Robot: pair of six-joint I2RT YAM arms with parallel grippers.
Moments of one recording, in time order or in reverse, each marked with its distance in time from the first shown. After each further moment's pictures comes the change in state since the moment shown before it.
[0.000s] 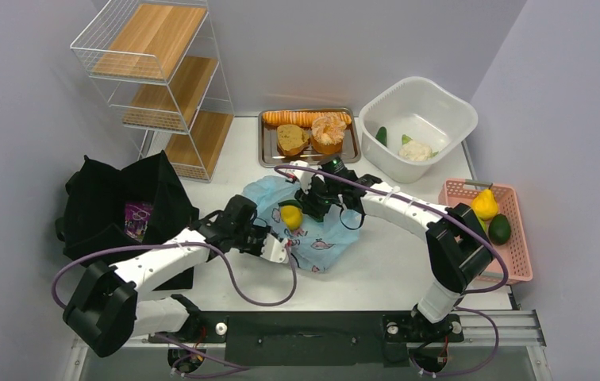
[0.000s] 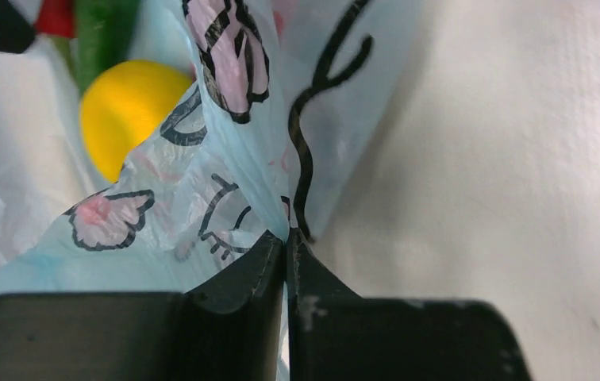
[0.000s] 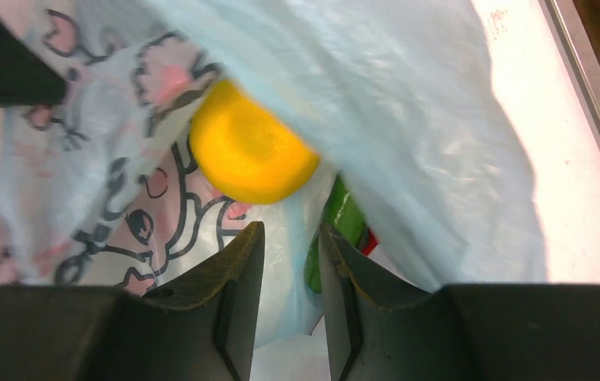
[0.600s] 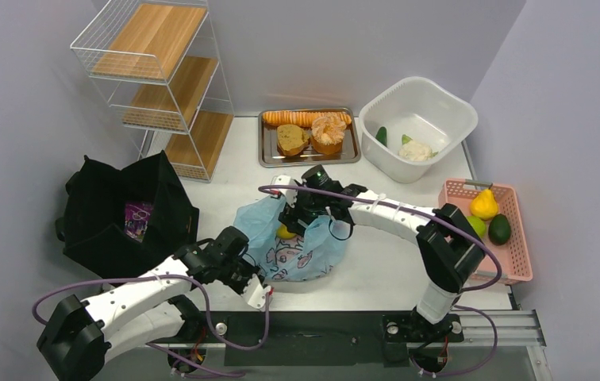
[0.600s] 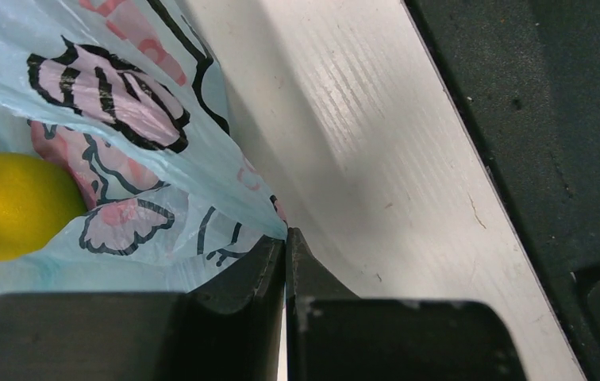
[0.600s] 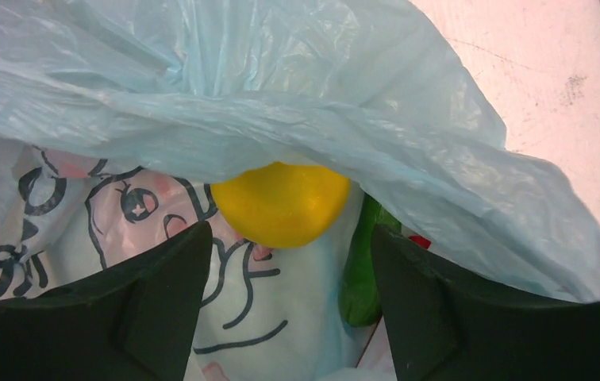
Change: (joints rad) left arm -0.121 -0.296 -0.193 -0.312 0.074 0.212; right arm 0.101 0.019 -0.018 0.045 0.006 -0.024
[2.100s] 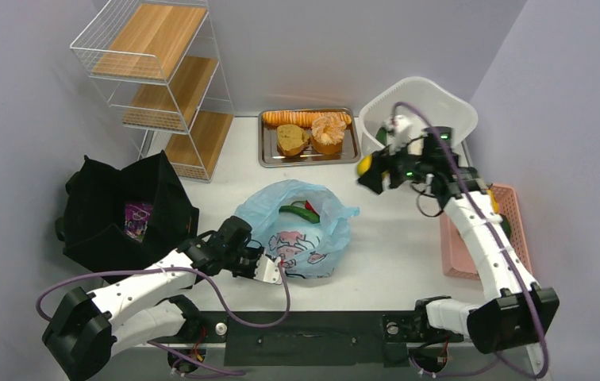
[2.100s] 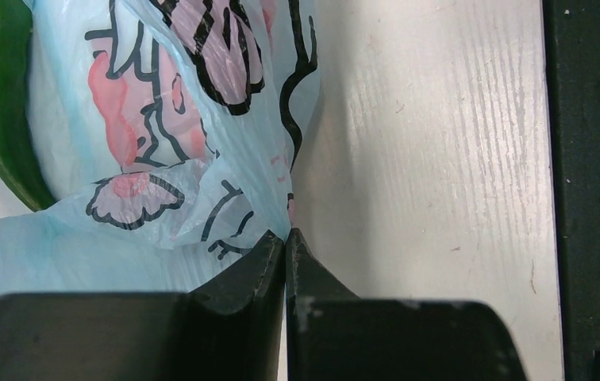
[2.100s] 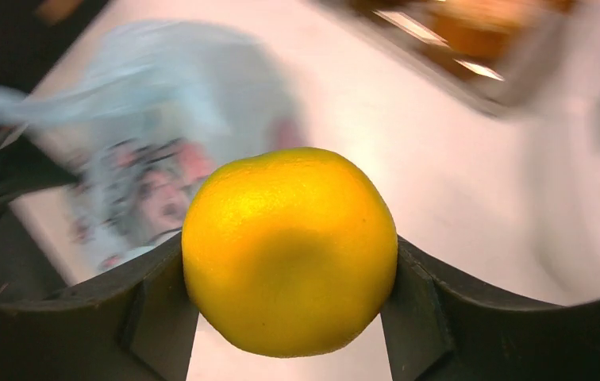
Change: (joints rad) left arm 0.027 0.075 0.050 0.160 -0.045 -0.330; right arm -0.441 -0.438 0.068 -0.362 -0.283 0.217
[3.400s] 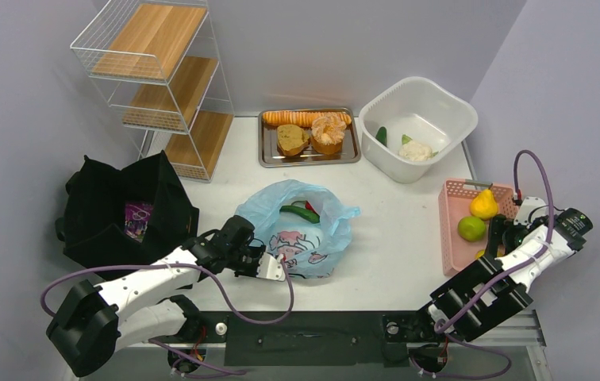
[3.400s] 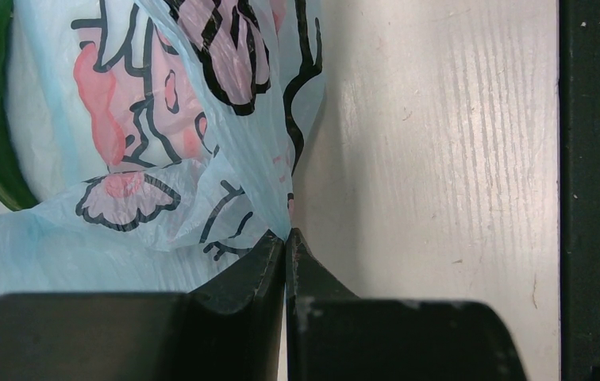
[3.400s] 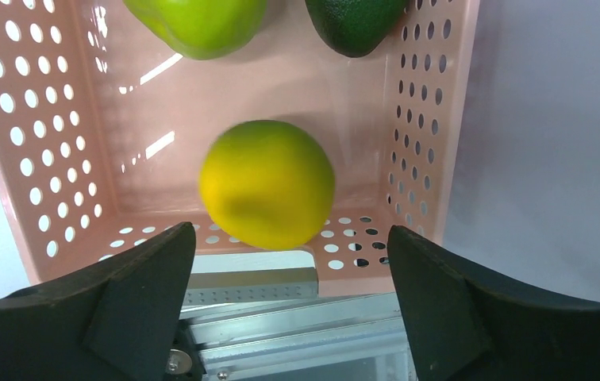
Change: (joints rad) left arm 0.000 0.049 0.000 0.037 -0.005 -0.048; right arm -1.355 -0.010 -0.230 -0.304 0.300 -0.628
